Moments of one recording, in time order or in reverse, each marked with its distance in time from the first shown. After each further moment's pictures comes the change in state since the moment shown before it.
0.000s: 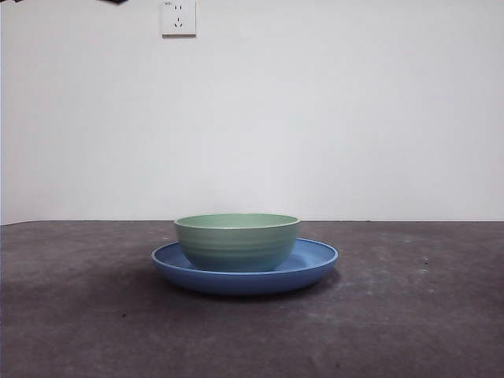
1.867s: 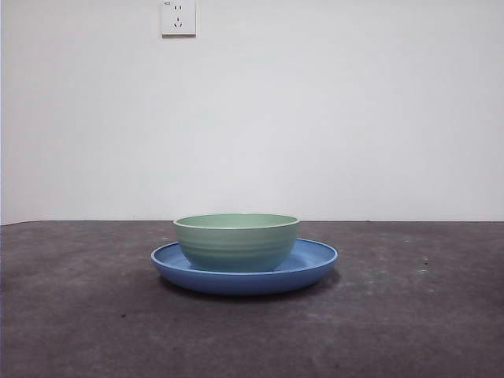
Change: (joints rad) left arm 0.552 -0.743 -0.562 0.790 -0.538 0.049; right arm 0.000 0.000 0.000 0.034 0.005 0.000
